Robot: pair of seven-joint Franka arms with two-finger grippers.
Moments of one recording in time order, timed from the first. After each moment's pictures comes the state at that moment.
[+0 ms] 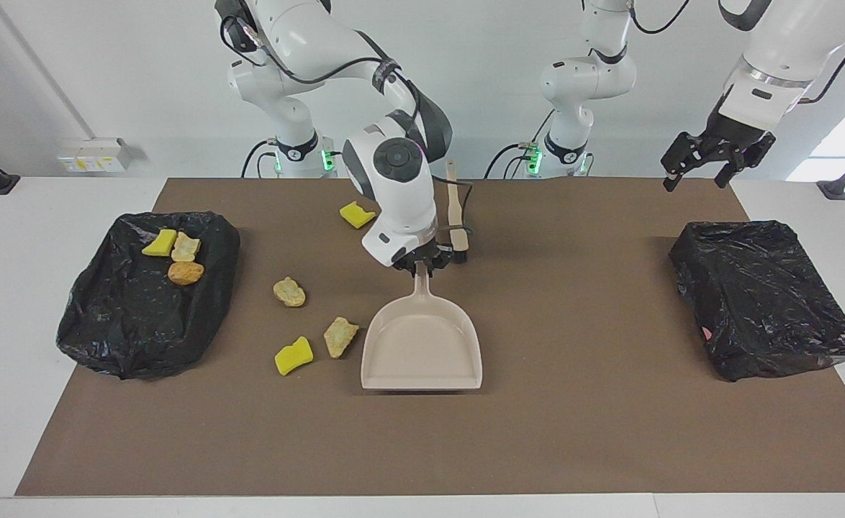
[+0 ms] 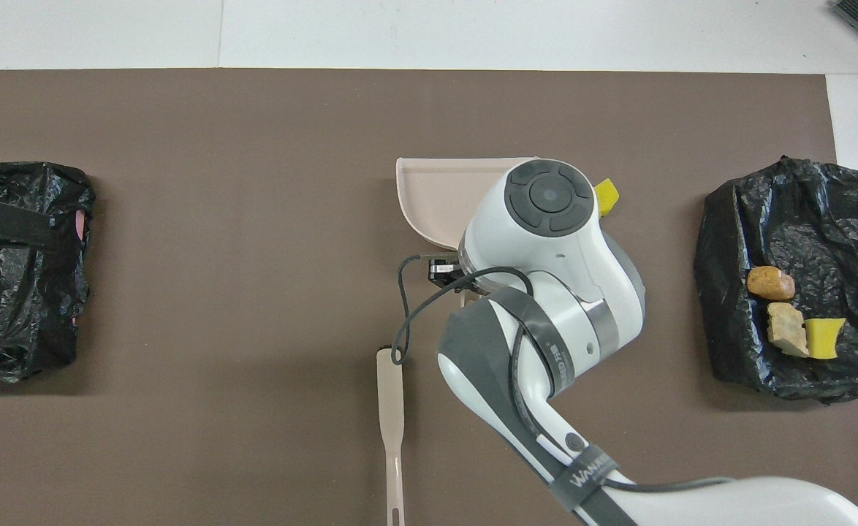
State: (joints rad) left arm 0.10 -0.05 -0.15 -1.56 -0.03 1.55 -0.10; right arm 0.35 0.51 0.23 -1.48 0.05 1.95 0.57
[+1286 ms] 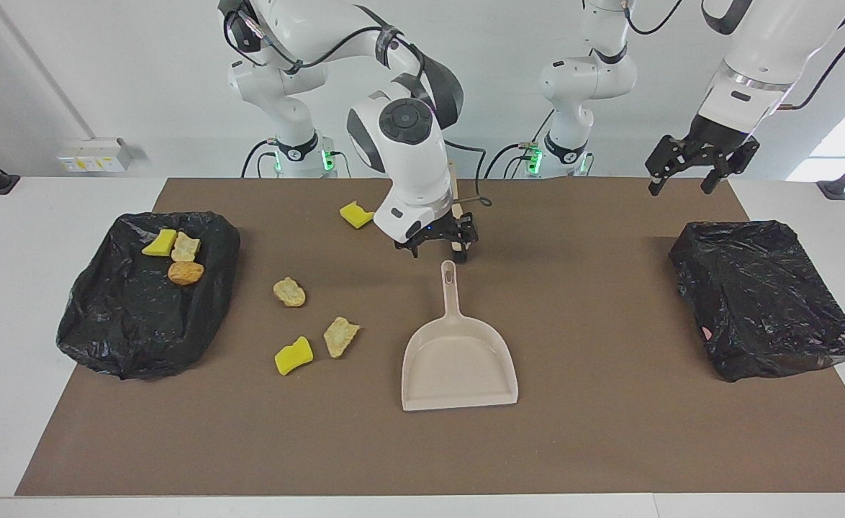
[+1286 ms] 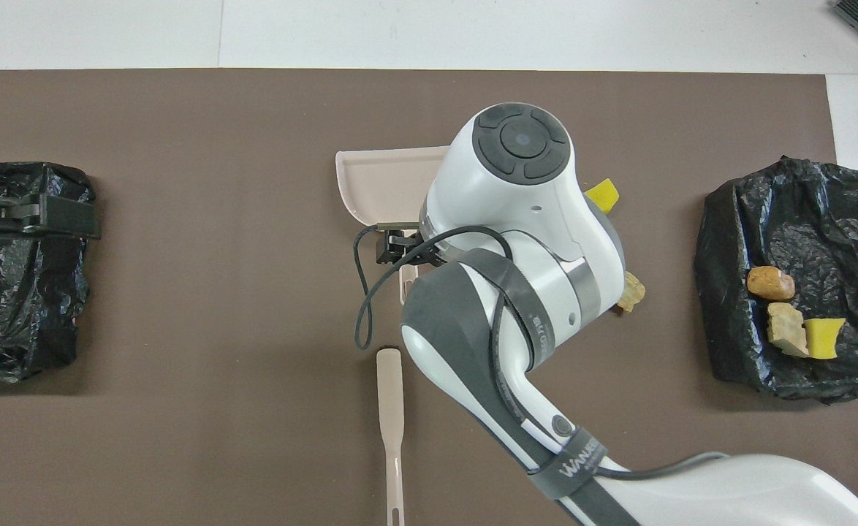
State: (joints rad) left arm 0.03 -0.04 -0.16 -1.60 -0.04 1.67 -0.10; right arm 0.34 0.39 0.23 -1.42 0.10 1.80 0.57
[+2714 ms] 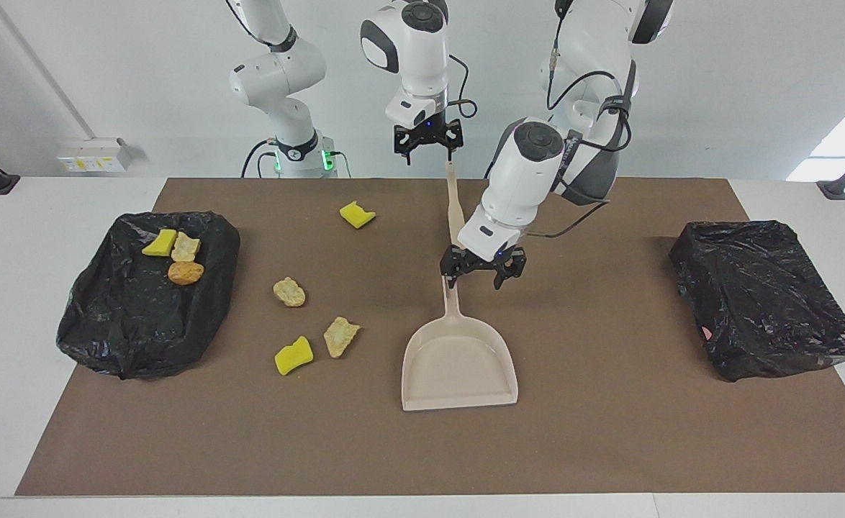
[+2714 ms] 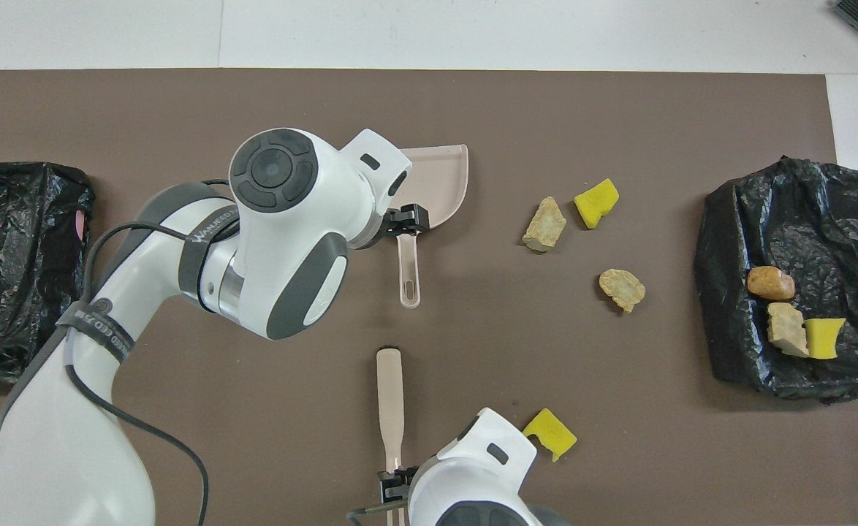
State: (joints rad) left arm -0.43 0.36 -0.17 -1.63 -0.07 2.12 -0.55; right arm 0.62 -0.22 0.24 -2.24 0.16 2.03 0.73
